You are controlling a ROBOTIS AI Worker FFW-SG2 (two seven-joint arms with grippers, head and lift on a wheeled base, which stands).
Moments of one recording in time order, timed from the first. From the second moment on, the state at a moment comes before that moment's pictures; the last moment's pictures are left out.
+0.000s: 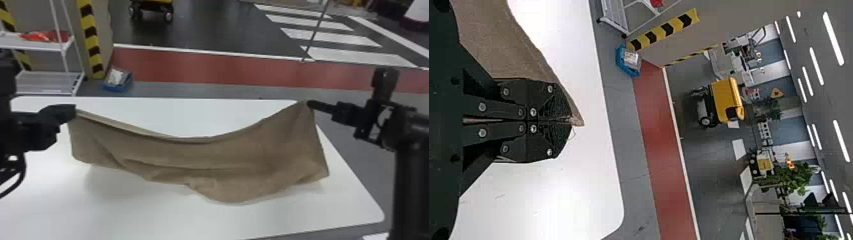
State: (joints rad) left arm -0.11 0.35 -0.01 -2.07 0.48 0.92 0.12; right arm -0.47 -0.27 -0.43 -1.55 0.02 1.00 0.65
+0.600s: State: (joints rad) left arm -0.66 0.31 -0.24 -1.40 0.49 0.42 0.08; right arm -0.95 -0.27 -0.49 -0.98 0.10 0.62 0.69
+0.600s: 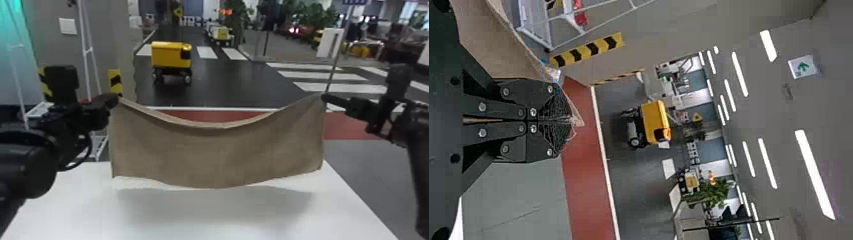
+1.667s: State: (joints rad) left arm 0.13 0.34 -0.12 -2.01 0.29 0.58 0.21; right arm -0.22 -0.48 -0.44 -1.25 -0.29 0.56 0.82
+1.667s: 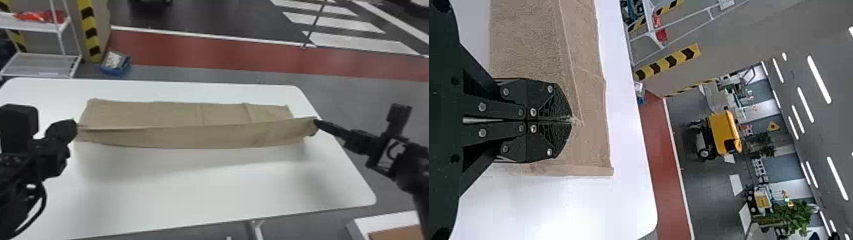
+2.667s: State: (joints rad) left arm 0.47 0.34 0.01 -2.35 0.23 0.74 0.23; right arm 0.04 -0.48 -0.64 -1.51 -0.46 0.70 0.84
